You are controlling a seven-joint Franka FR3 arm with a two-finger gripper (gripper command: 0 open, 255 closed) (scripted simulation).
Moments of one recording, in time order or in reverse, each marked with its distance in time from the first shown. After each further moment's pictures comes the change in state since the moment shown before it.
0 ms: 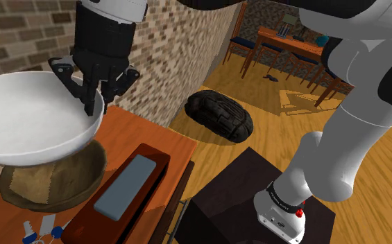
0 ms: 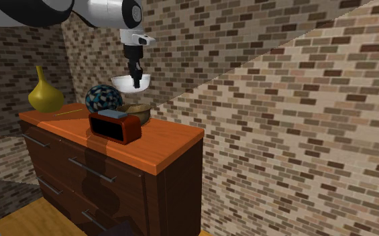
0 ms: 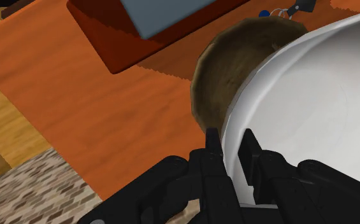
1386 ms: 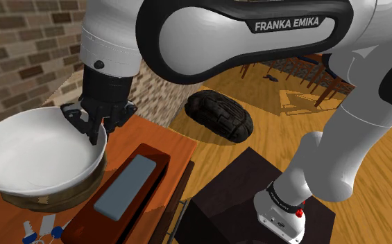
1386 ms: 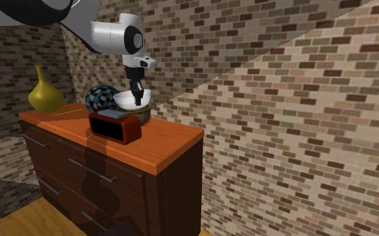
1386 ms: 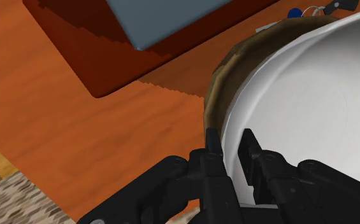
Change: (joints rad) arm -0.003 -0.006 -0.001 -0.211 0.006 0.206 -0.010
